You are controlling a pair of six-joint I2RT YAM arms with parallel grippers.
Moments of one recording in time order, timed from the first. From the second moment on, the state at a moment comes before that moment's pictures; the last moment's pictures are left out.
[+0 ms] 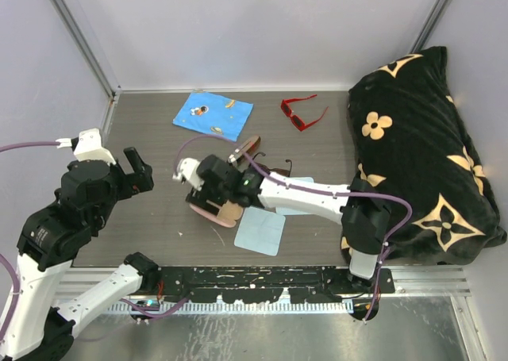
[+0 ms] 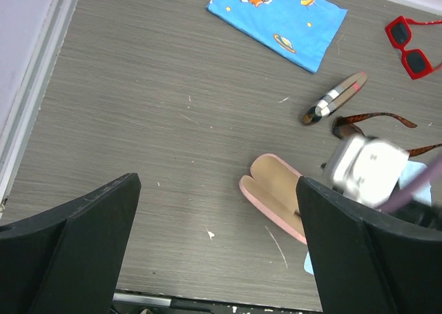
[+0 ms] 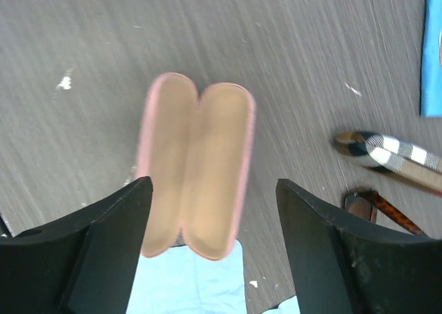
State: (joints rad) left arm -0.56 0.72 1.35 -1.12 -0.55 -0.49; right arm 1.15 1.80 1.46 -0.40 0.12 -0.21
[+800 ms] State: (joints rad) left arm -0.56 0.78 1.27 -1.11 -0.40 -0.53; right arm 0.96 1.96 1.52 -0.54 -0.05 -0.07
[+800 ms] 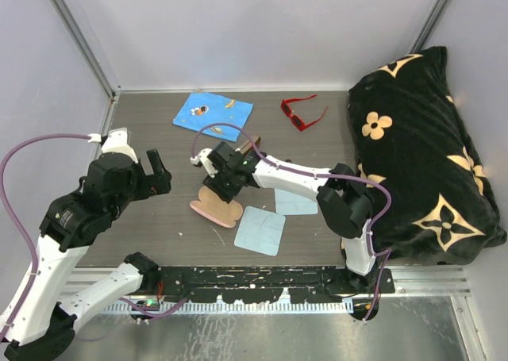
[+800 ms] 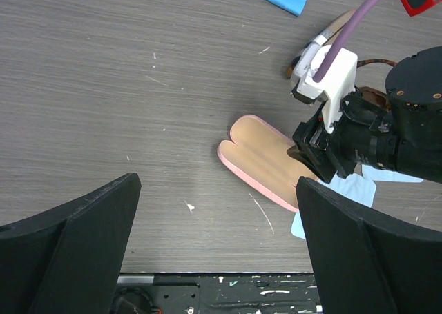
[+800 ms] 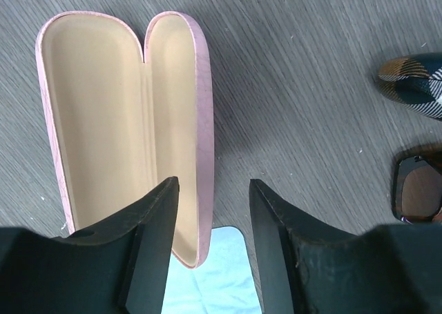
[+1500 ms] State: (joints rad) left arm -0.56 0.79 1.27 -1.10 -0.38 -0.53; right arm 0.96 2.03 1.55 -0.55 -0.06 -0.23
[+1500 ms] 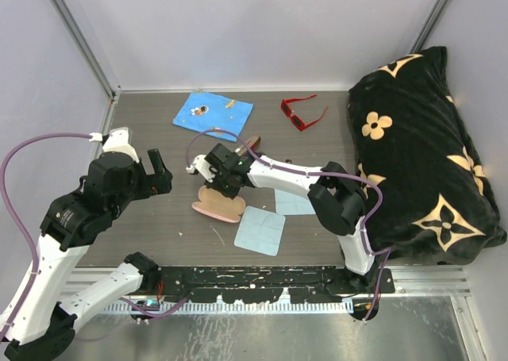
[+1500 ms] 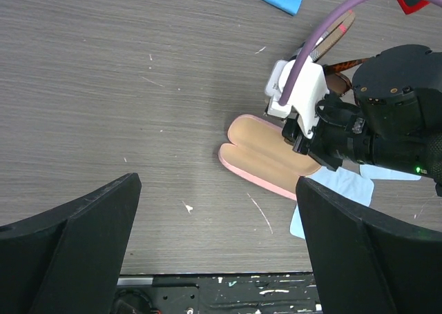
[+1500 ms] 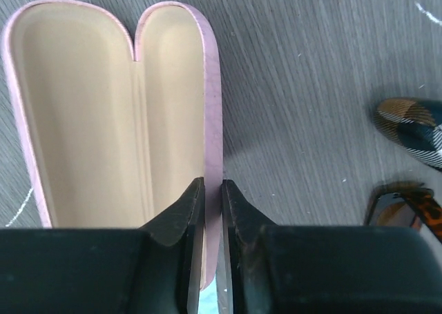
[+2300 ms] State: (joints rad) left arm -0.56 0.78 1.27 -1.10 -0.38 -0.49; right arm 0.89 2.09 1.71 -0.64 -0.08 -0.73
